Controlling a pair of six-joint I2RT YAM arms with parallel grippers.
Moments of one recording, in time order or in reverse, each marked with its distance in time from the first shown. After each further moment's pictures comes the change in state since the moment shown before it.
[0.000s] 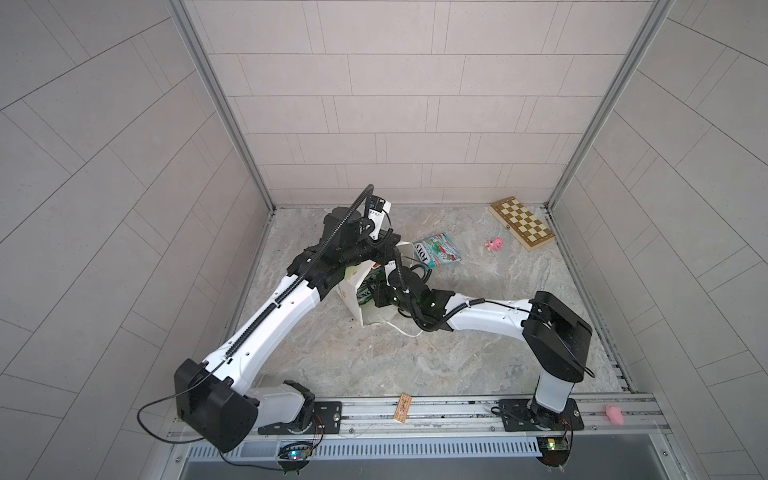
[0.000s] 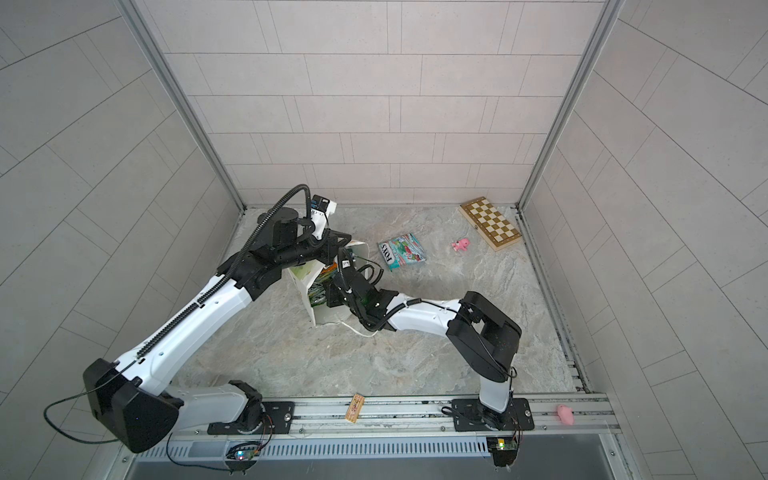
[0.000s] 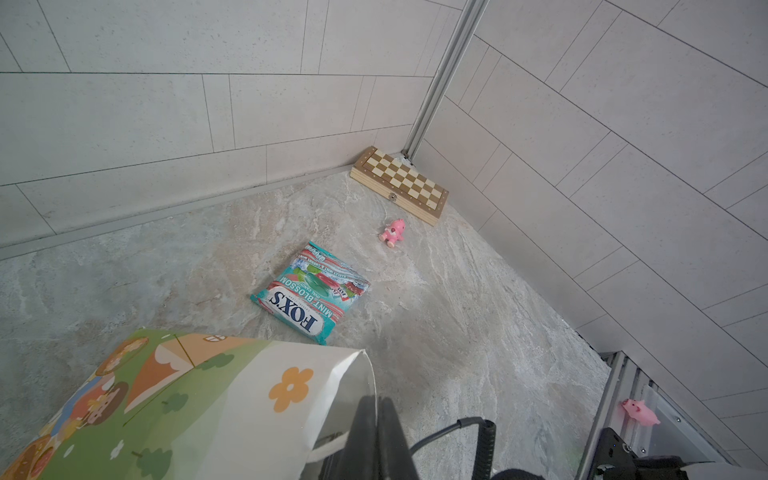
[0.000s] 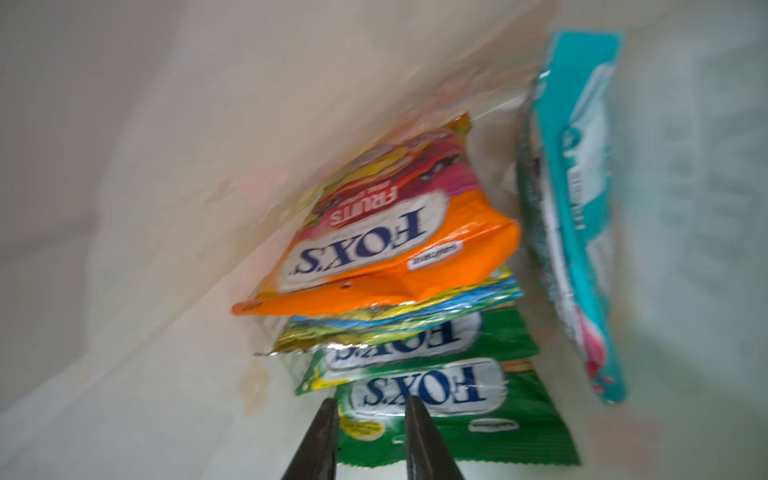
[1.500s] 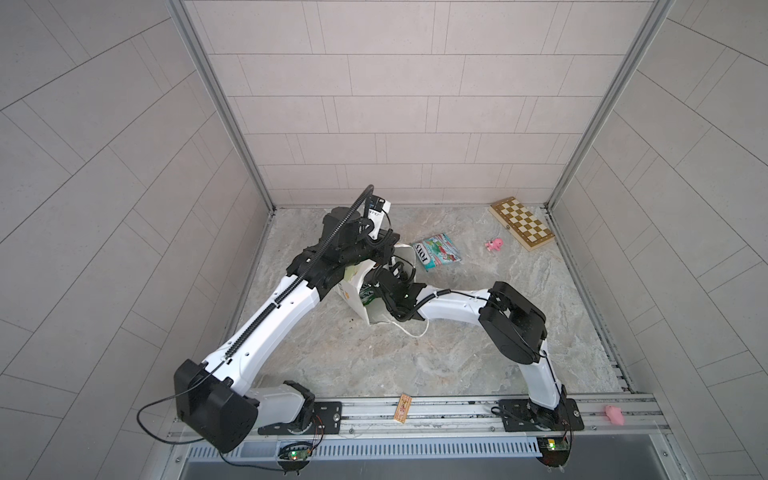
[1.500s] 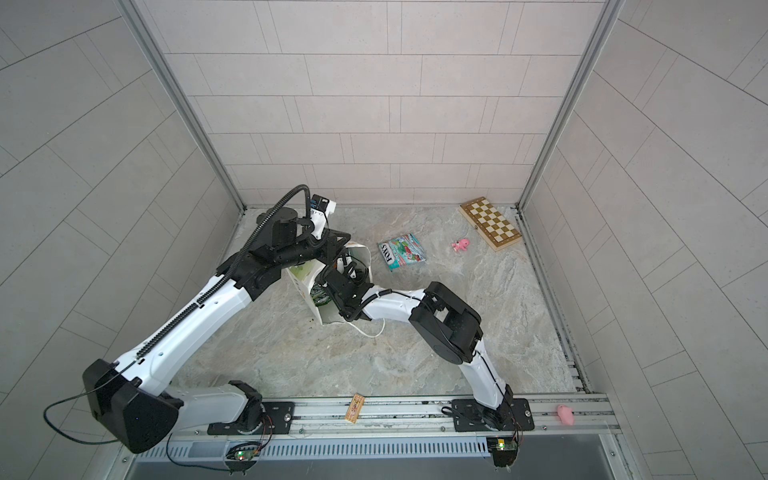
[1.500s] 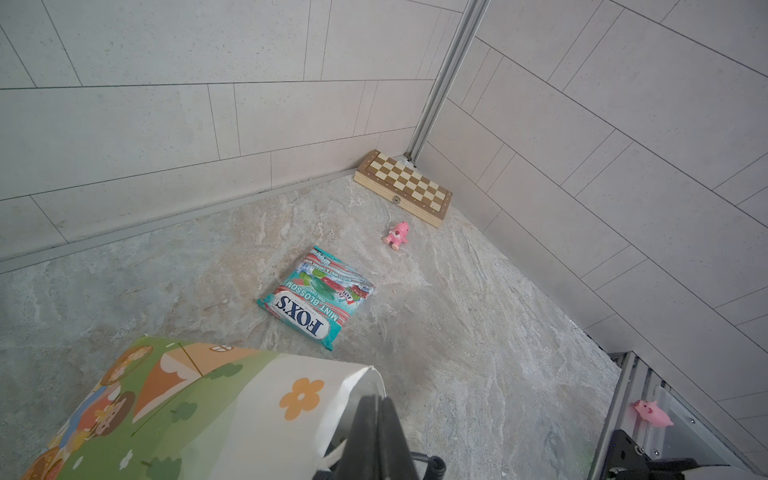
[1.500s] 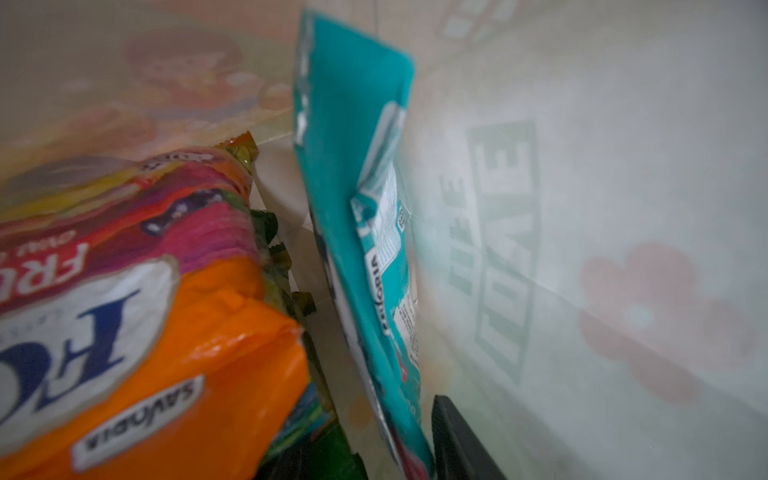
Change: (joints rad) left arm 0.002 -0.001 0.000 0.005 -0.005 0.019; right arm -0.011 0.287 0.284 -0.245 0.465 -0.131
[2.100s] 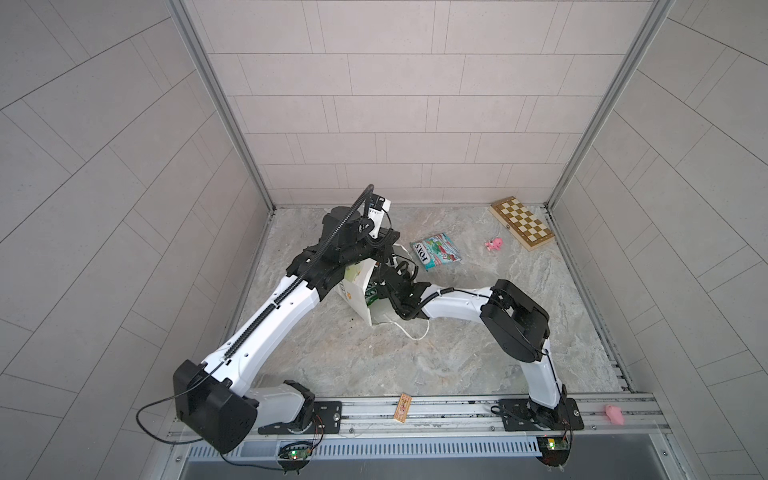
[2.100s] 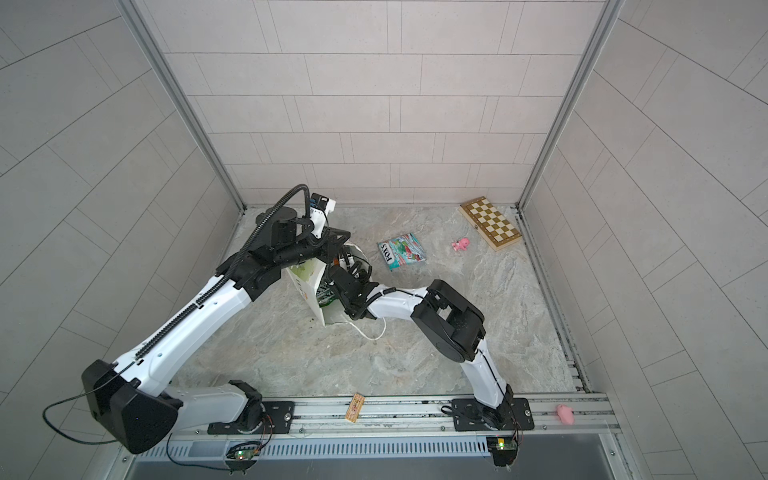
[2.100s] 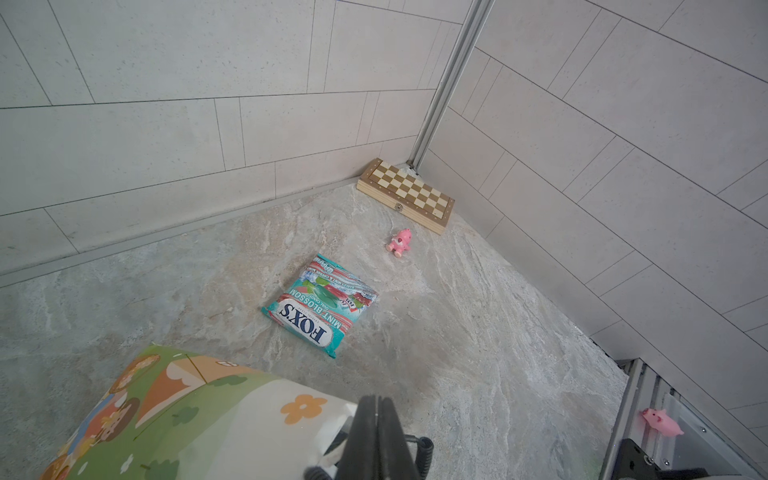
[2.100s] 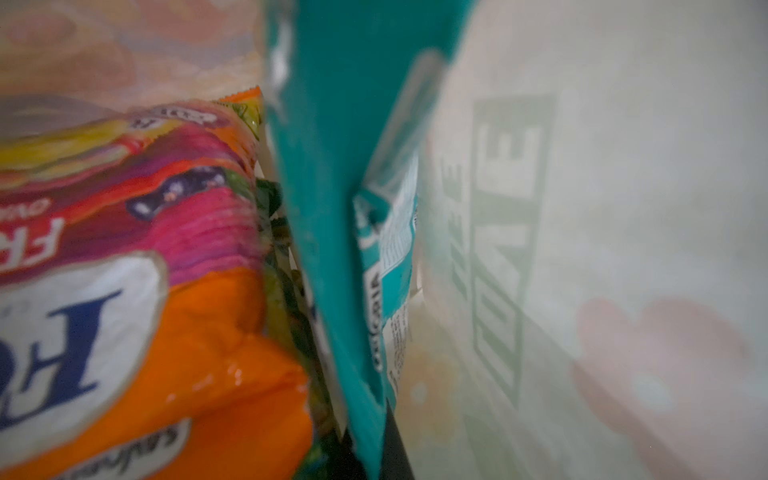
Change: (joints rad) left arm -0.006 -0.004 0.000 0.016 -0.030 0.006; right arm -0.023 -0.040 -0.083 0.054 -0.112 -0.075
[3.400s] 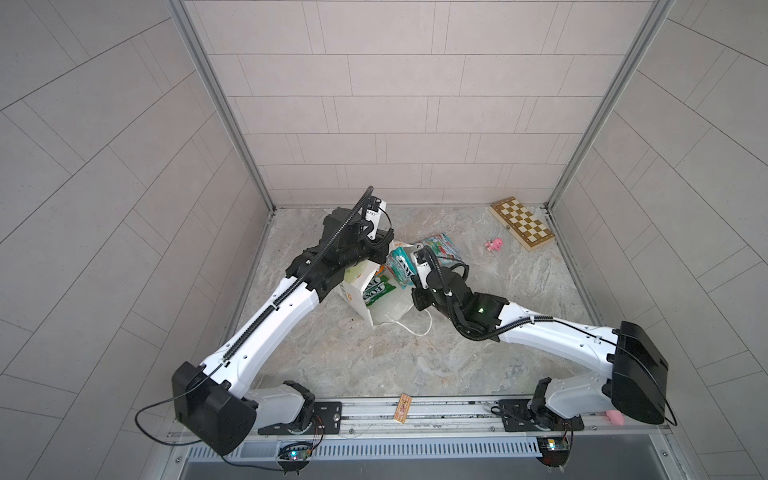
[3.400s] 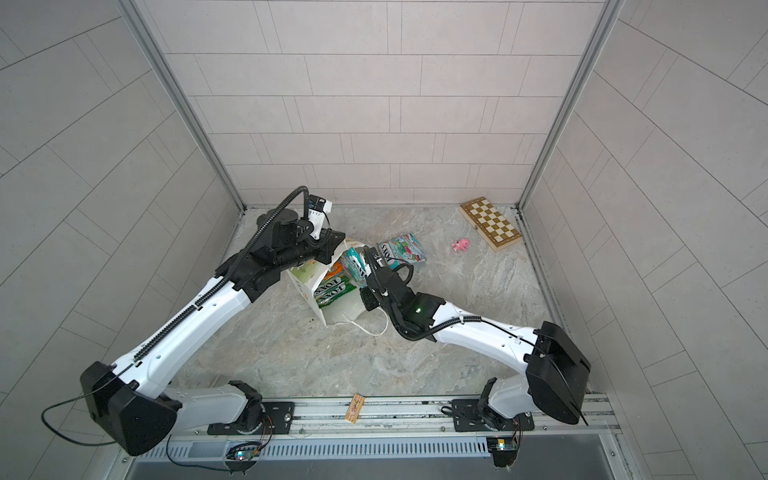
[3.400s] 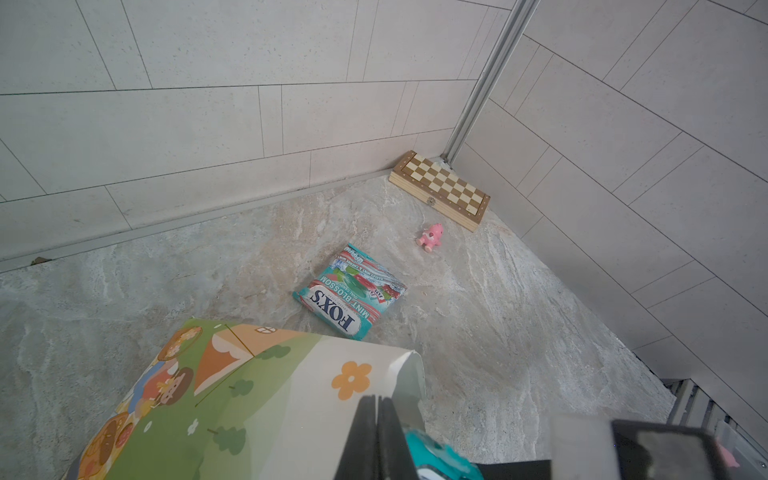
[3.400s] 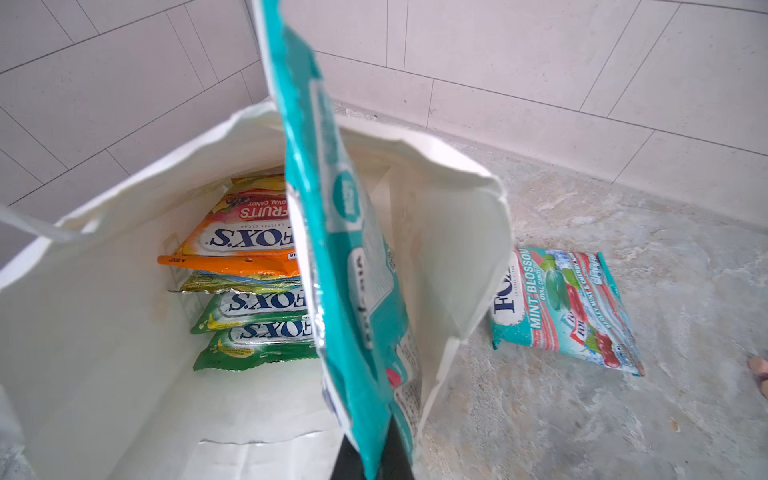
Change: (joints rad) left arm -0.002 -0.007 -0.001 -0.045 -0.097 -0.006; right arm 0.000 -0.702 -0.413 -0.081 -0.182 -0.230
